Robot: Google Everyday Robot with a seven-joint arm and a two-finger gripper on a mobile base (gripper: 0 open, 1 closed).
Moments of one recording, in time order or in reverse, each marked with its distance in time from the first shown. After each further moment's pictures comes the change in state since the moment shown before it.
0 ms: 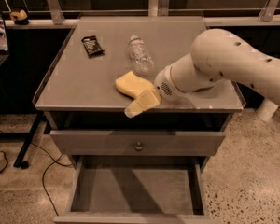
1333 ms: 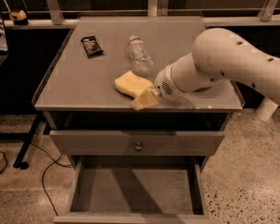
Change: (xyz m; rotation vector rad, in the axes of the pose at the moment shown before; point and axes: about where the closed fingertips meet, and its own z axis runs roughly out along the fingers) arm 0.000 0.000 0.001 -0.002 0.000 0.001
